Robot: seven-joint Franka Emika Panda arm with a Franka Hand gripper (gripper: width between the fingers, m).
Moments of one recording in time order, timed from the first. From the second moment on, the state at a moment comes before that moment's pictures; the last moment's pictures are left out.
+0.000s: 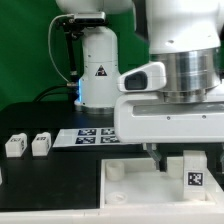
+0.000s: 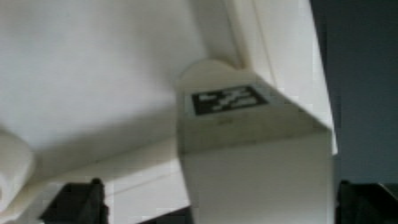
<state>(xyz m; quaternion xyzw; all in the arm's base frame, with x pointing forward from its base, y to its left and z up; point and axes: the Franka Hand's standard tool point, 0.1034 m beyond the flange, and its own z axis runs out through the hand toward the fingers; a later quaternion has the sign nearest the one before) 0.645 0.105 0.071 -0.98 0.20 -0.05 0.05</state>
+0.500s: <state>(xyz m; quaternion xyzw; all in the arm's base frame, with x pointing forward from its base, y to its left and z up) 0.644 0.104 0.069 -0.92 0.39 -0.03 0.05</state>
